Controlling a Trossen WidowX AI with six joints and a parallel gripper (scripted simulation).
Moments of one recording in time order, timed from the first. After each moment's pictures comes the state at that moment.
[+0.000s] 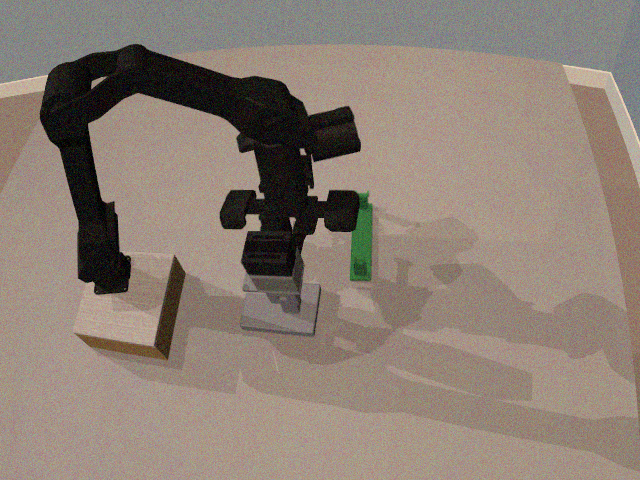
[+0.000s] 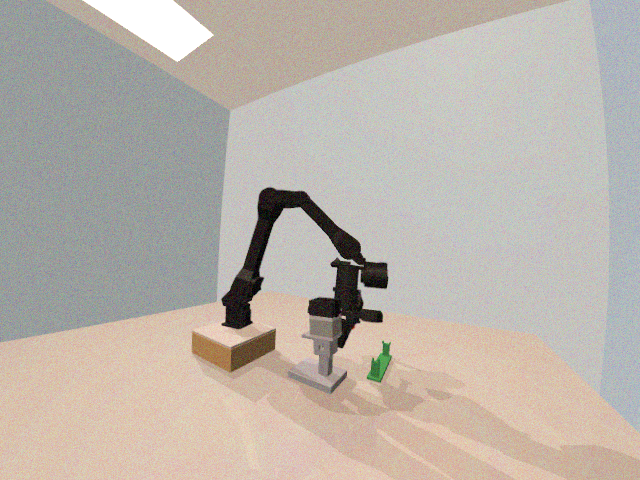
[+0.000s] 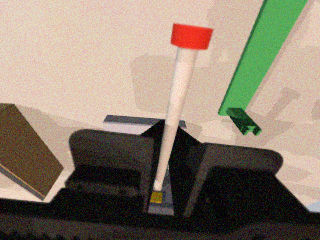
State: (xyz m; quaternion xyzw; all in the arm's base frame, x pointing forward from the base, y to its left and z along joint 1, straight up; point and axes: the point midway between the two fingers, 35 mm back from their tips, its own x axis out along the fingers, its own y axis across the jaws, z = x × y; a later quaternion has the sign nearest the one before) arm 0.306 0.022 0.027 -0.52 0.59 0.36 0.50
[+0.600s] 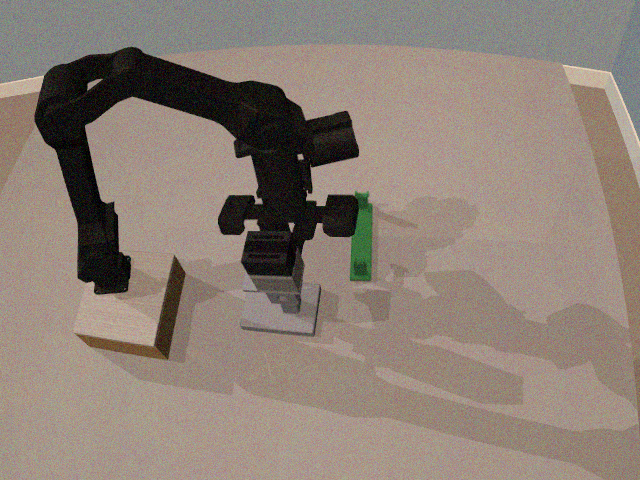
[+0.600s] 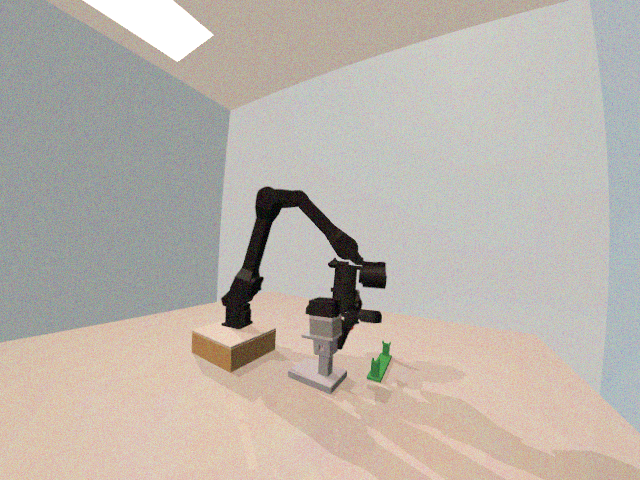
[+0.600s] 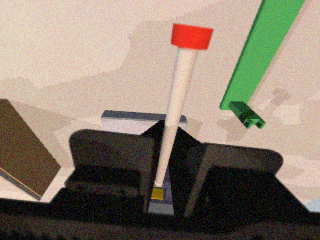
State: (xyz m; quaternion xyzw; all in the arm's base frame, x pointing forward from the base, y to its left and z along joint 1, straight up) arm 0.304 0.014 0.027 -0.52 0.59 0.36 0.51
